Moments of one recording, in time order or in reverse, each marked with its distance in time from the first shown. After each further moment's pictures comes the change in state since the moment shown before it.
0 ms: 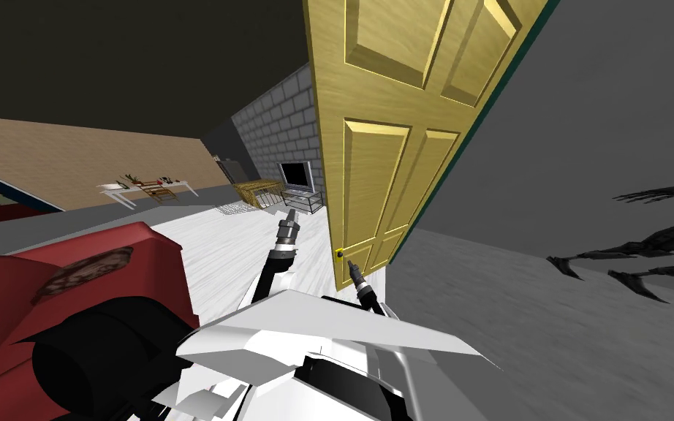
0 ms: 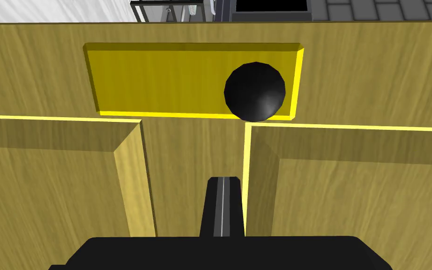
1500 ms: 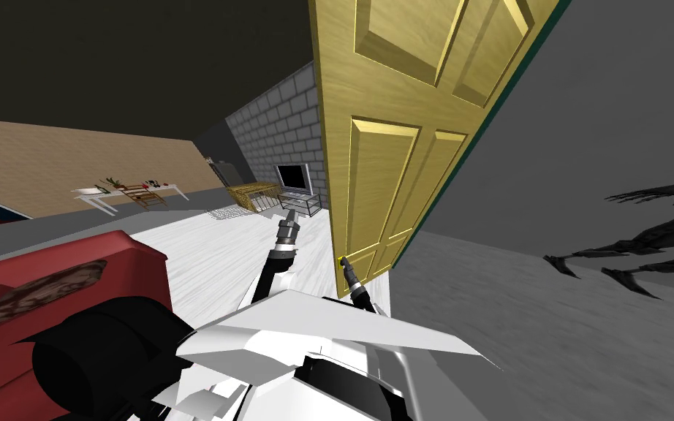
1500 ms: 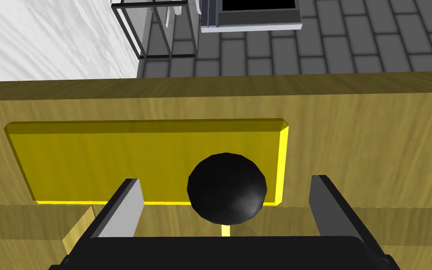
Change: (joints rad) arm 0.007 0.074 0.010 0.024 0.003 -0.014 0.029
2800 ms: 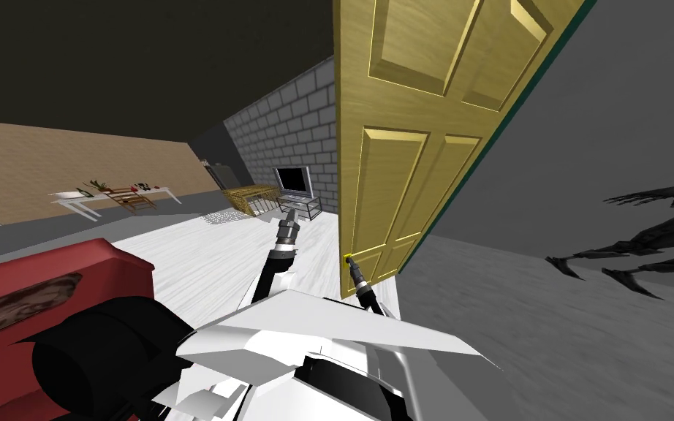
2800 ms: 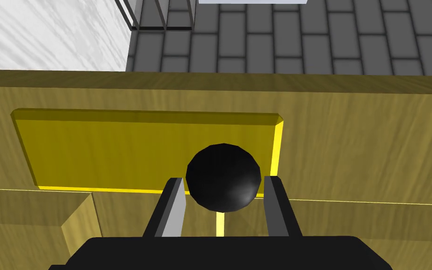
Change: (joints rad) arm -0.008 -0.035 -0.060 0.004 -0.020 0.009 0.010
